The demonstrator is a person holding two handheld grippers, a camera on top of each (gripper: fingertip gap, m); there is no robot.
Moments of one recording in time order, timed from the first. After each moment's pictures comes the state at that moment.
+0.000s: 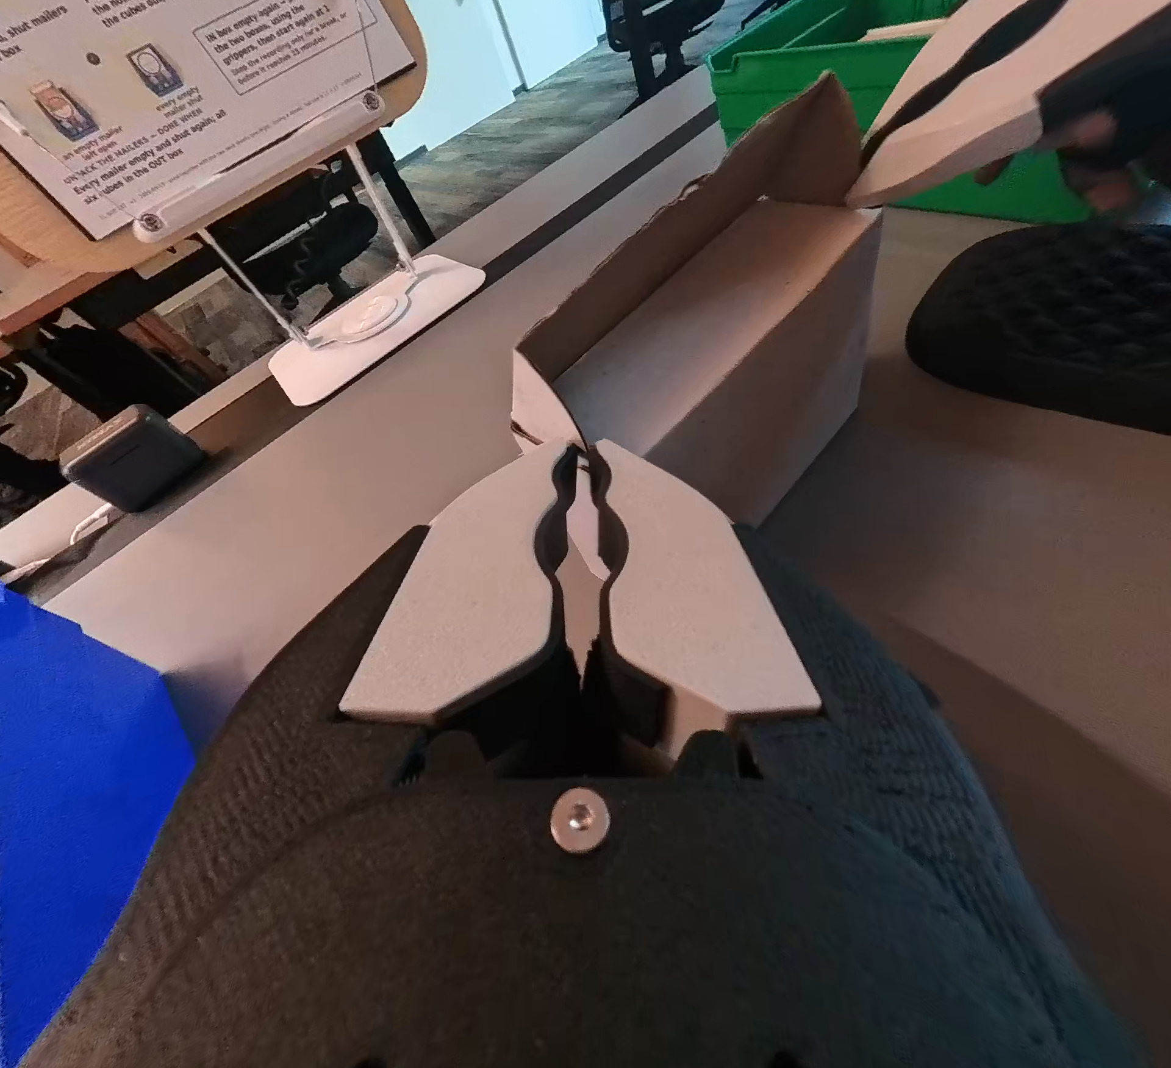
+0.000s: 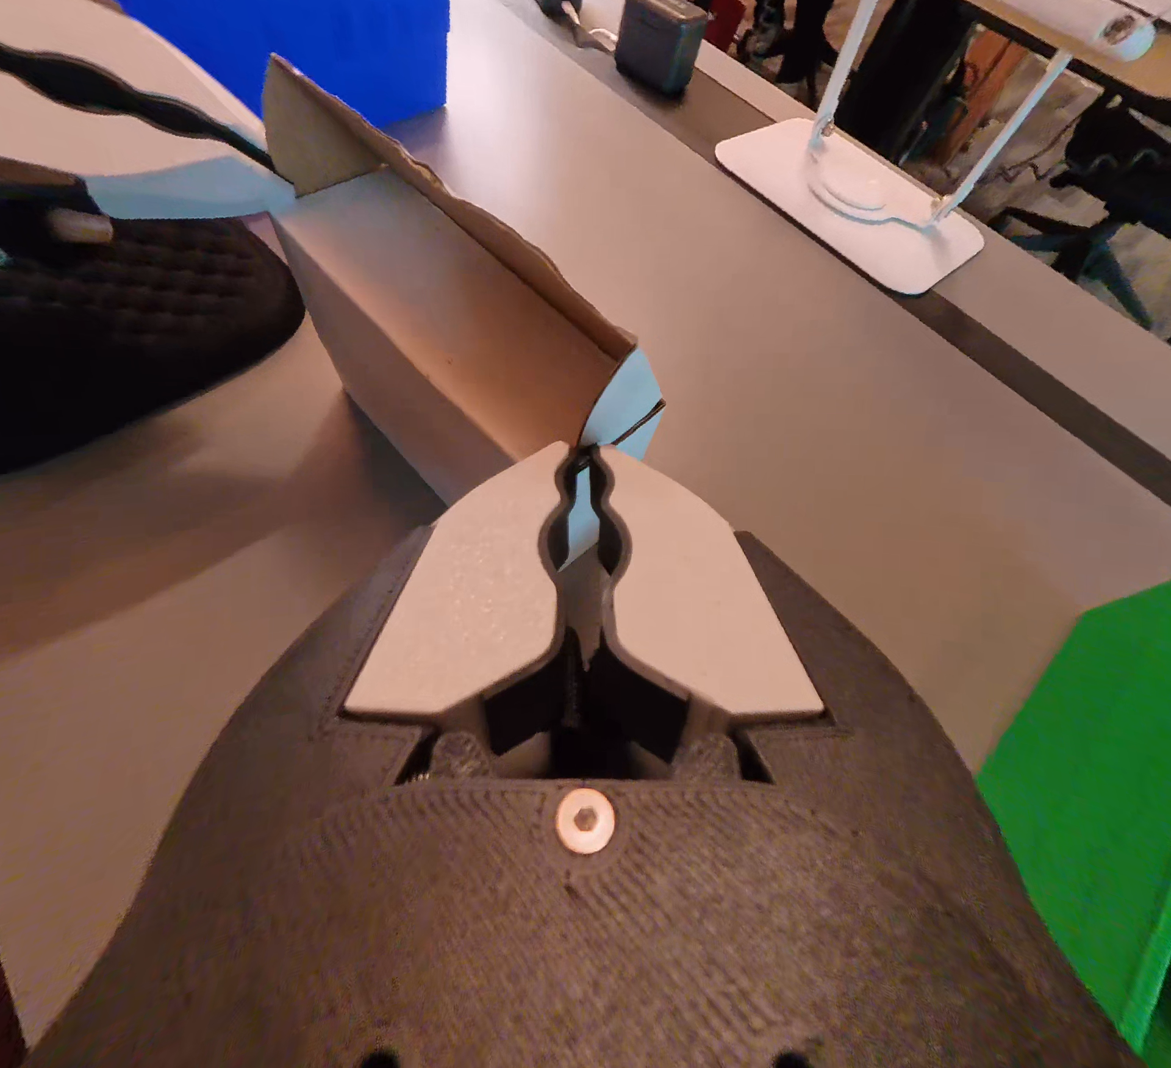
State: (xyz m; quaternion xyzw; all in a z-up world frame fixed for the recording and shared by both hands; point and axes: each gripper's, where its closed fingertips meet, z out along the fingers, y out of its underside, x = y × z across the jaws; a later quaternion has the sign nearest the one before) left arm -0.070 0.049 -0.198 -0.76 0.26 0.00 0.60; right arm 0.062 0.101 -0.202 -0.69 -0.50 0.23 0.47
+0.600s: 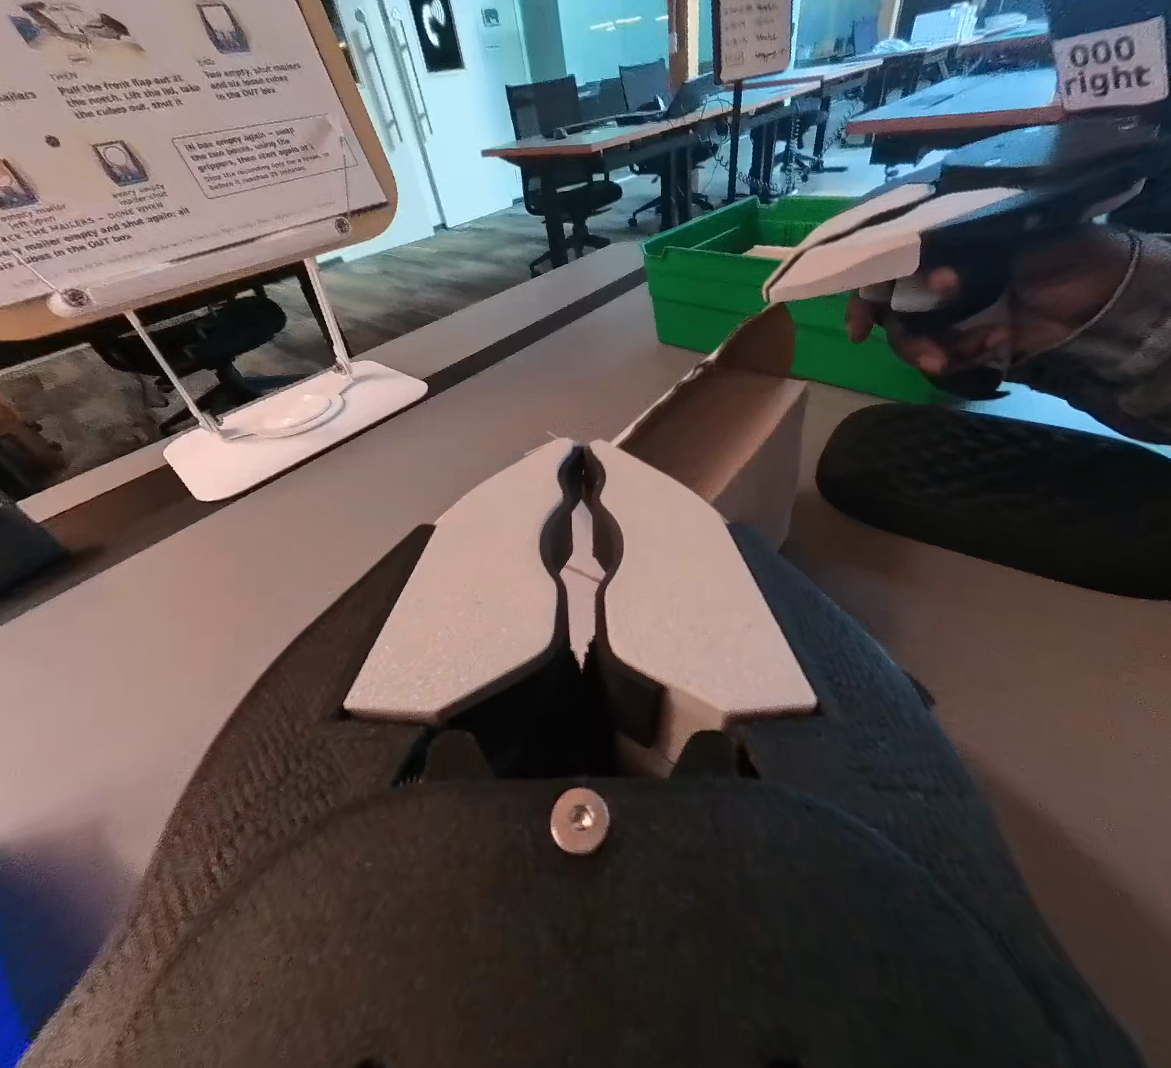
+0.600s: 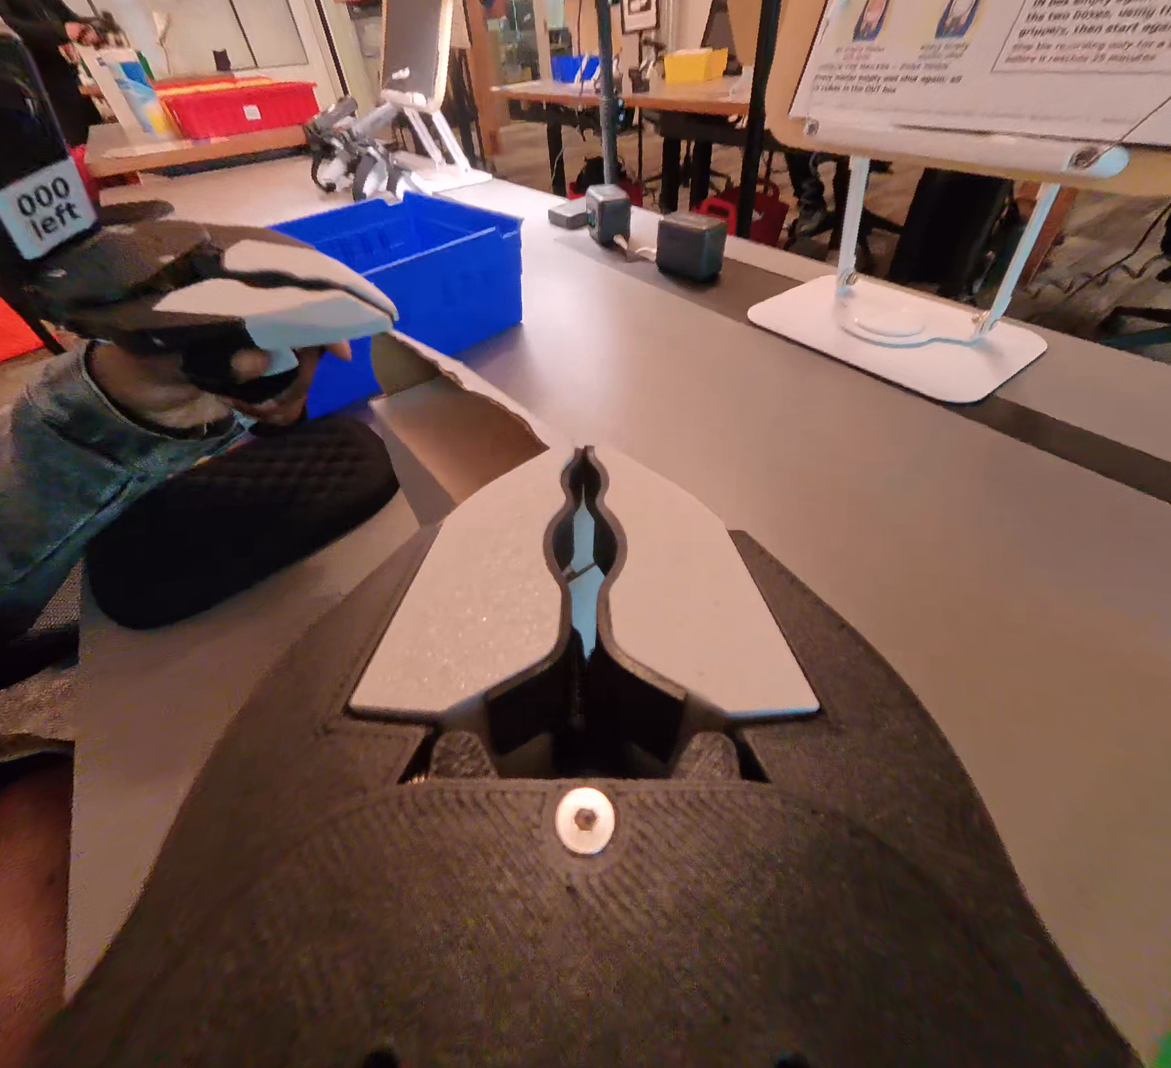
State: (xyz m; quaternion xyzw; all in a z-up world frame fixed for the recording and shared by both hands) left arm -0.064 0.064 -0.162 -0.70 0.24 -0.13 0.66; right arm 0.053 0.109 -0.161 -0.63 -0.43 0.39 0.51
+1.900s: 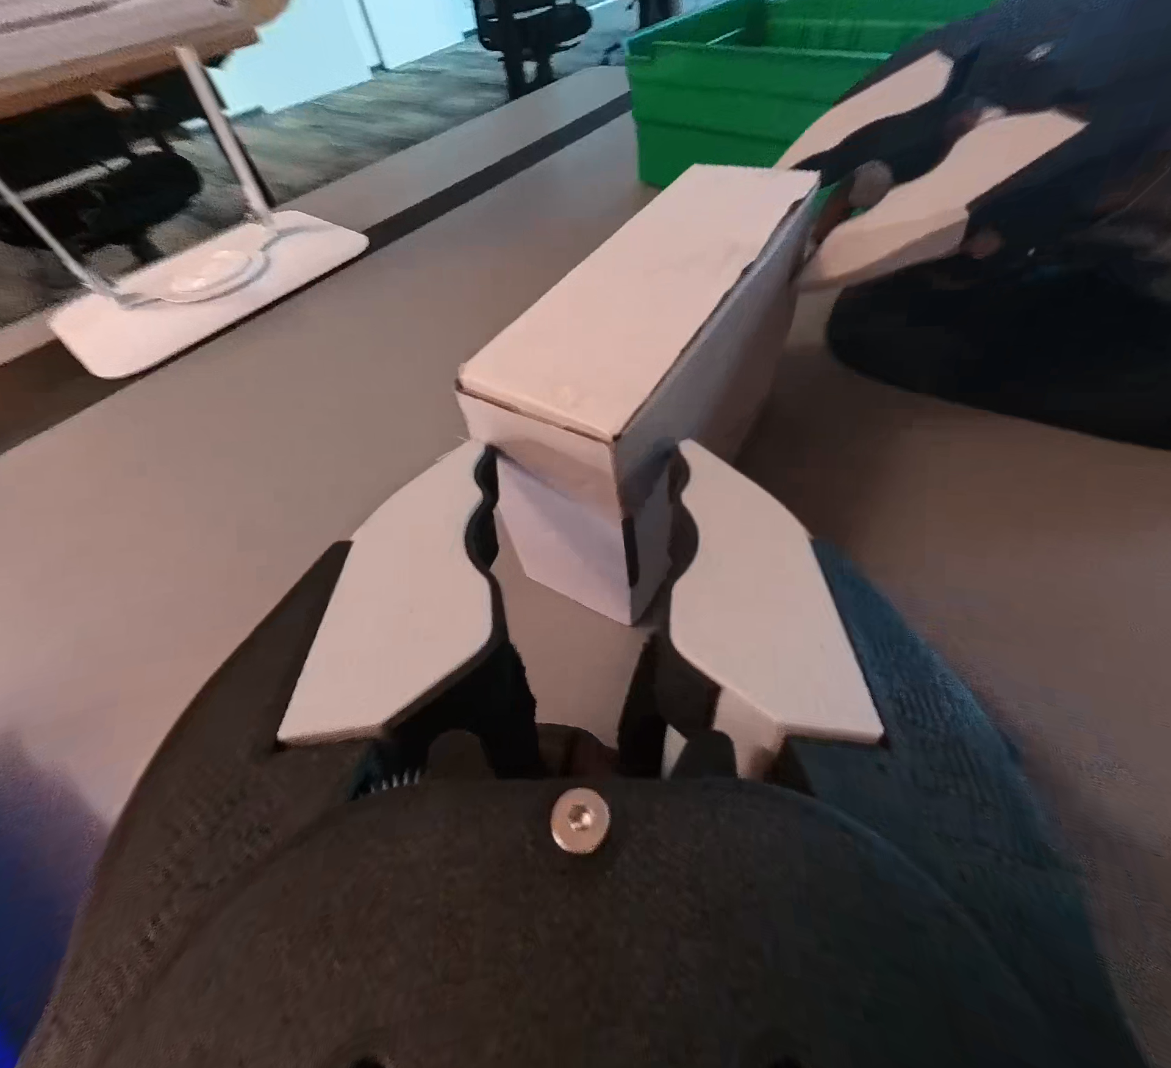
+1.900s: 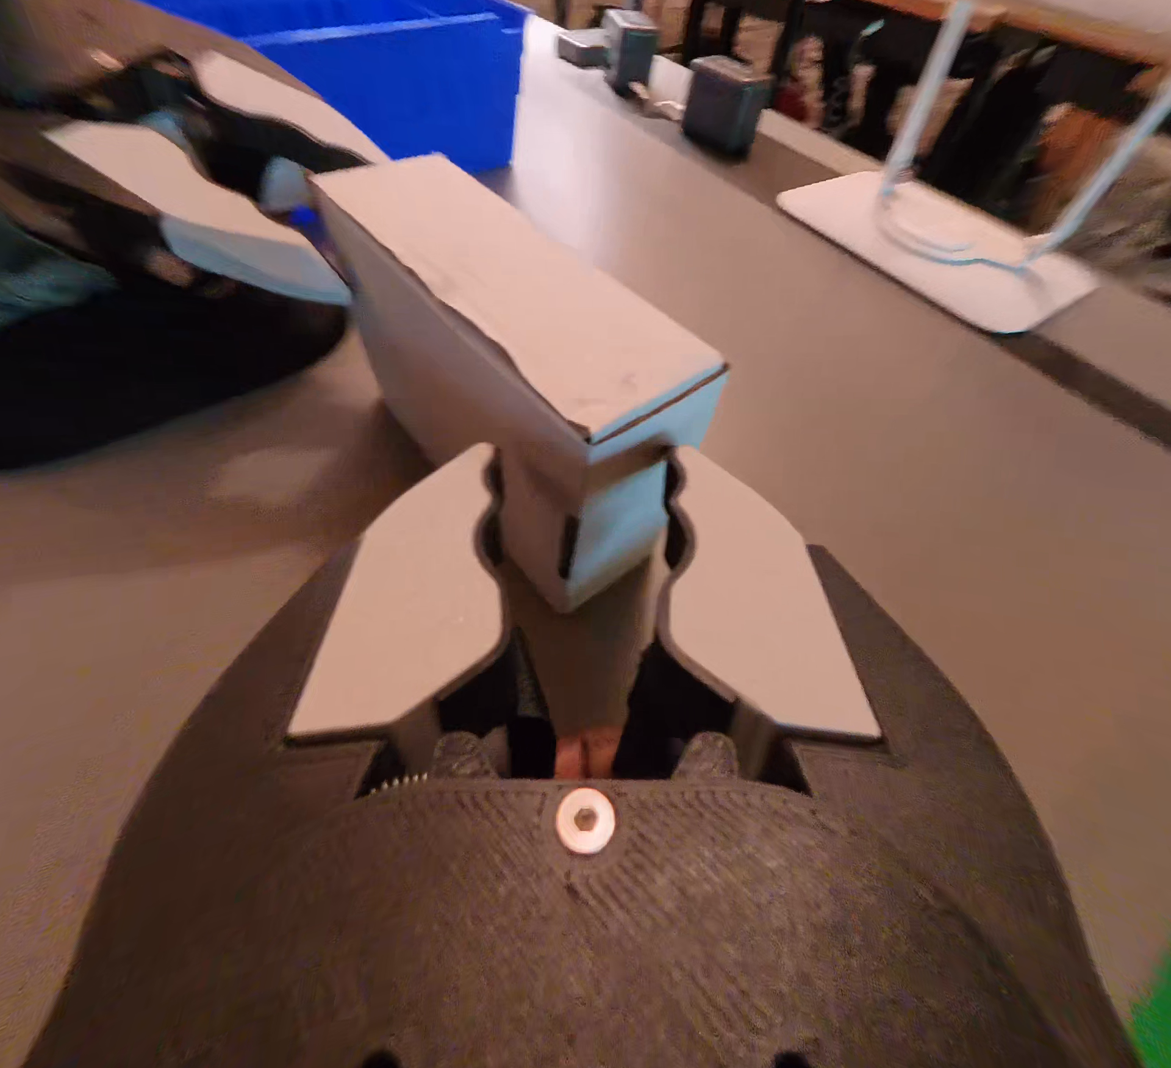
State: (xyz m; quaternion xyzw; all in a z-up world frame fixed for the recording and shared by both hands) left arm -0.066 0.063 -0.227 -0.76 0.27 -0.13 0.57; right arm 0.045 0.105 -0.228 -0.64 -0.50 0.31 0.49
